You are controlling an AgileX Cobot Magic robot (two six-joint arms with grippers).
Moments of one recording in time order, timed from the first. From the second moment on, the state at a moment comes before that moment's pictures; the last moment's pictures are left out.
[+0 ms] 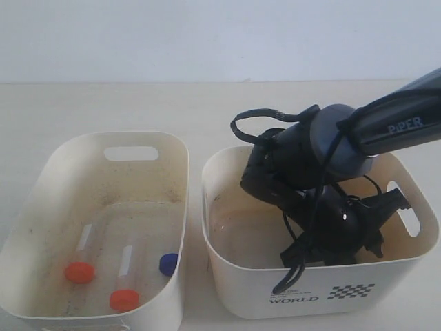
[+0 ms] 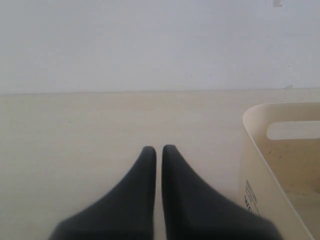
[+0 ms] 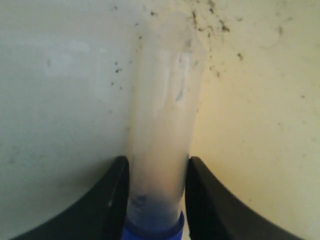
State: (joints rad) left arm -0.01 0.00 0.00 0.03 0.21 -0.03; right arm 0.67 2.02 -1.06 -0.51 1.17 0.89
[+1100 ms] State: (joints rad) left arm -0.01 0.00 0.00 0.03 0.21 -0.03; right arm 0.67 1.49 -1.06 -0.58 1.09 0.88
